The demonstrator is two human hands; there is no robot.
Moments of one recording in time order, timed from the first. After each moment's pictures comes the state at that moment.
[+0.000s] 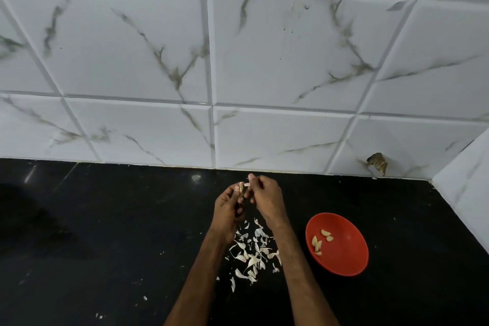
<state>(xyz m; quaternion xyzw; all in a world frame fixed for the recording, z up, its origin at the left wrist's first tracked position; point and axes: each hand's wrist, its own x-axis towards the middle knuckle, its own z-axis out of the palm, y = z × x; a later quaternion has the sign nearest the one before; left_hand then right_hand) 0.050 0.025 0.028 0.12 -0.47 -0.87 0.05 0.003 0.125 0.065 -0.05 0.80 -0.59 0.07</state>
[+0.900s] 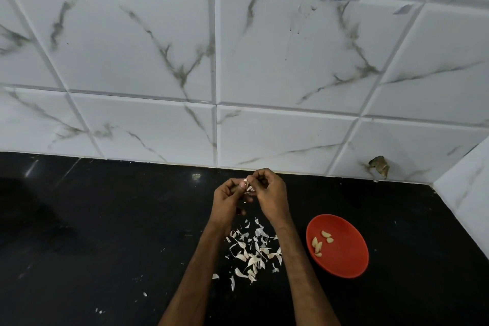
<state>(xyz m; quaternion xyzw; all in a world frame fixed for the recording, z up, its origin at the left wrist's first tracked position) 0.053 0.016 0.048 0.10 -0.59 -0.80 0.08 0.004 0.129 0.070 -0.12 0.77 -0.63 0.01</state>
